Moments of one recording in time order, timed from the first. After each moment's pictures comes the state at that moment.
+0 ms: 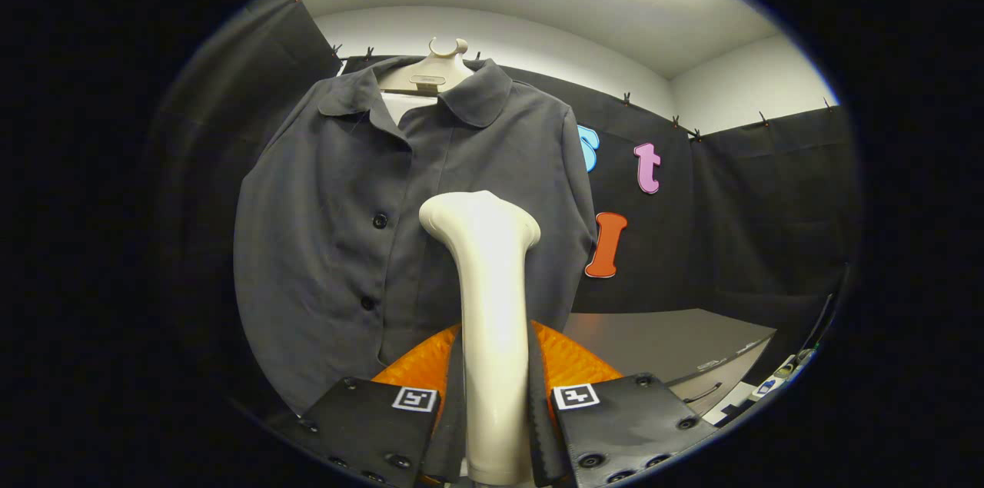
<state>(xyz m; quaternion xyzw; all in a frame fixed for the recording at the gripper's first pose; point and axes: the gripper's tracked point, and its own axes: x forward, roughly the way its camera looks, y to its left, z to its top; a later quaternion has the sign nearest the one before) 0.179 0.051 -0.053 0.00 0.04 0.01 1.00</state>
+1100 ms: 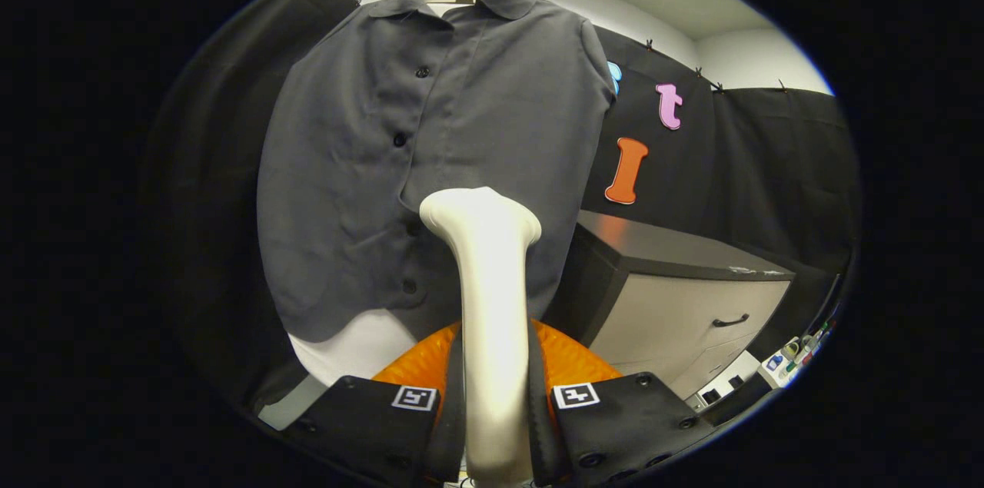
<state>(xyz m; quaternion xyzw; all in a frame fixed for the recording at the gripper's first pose) 0.106 0.065 -0.205 -0.01 0.17 0.05 0.98</state>
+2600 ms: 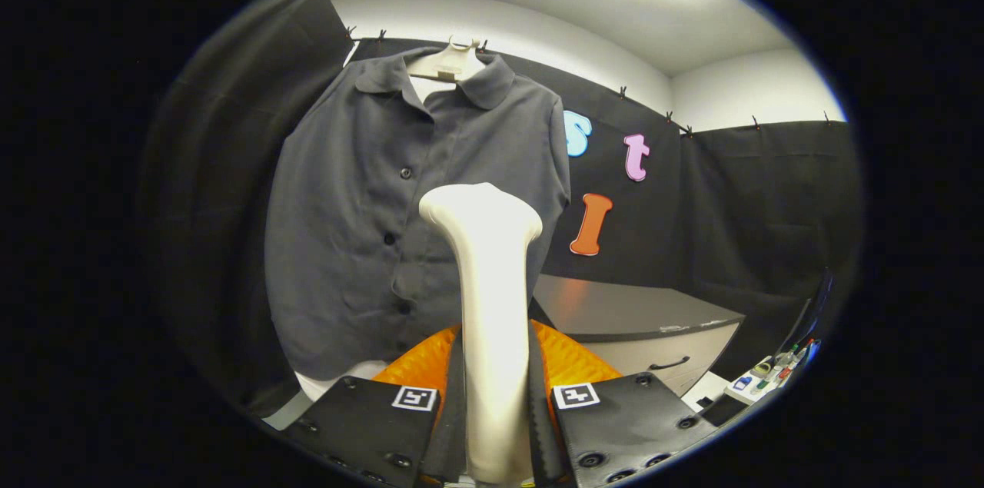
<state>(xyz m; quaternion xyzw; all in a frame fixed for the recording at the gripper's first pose) 0.081 0.052 -0.054 -0.02 0.06 -0.01 1.00</state>
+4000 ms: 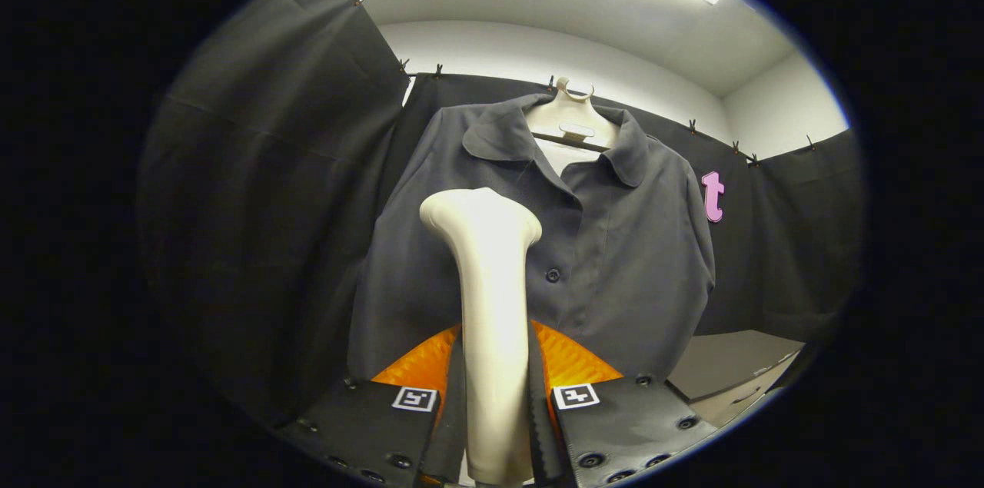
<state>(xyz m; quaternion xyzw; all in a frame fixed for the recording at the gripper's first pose) 0.147 0.209 0.005 -0.01 0.00 0.11 0.99</state>
